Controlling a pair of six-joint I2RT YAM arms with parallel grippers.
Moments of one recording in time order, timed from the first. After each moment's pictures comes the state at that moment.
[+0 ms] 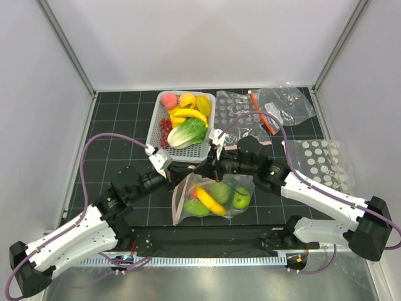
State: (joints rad) left arm -0.86 0.65 0.53 0.10 0.15 -0.10; right arm 0.88 1.13 0.86 0.02 -0.43 0.12
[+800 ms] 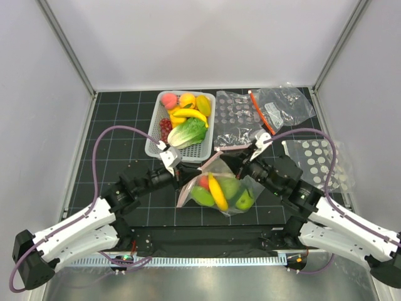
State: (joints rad) left arm -0.86 0.78 0.57 0.17 0.27 -0.11; right arm 0.89 0.75 0.67 0.09 0.05 0.23
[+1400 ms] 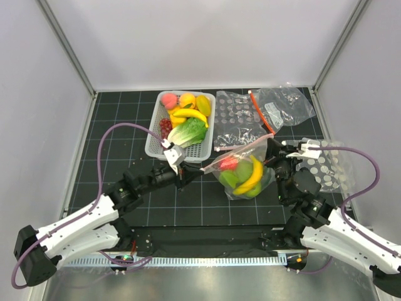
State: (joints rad) left arm -0.86 0.84 0.59 0.17 0.28 -0.13; right arm 0.90 0.53 0.56 0.14 0.91 0.26
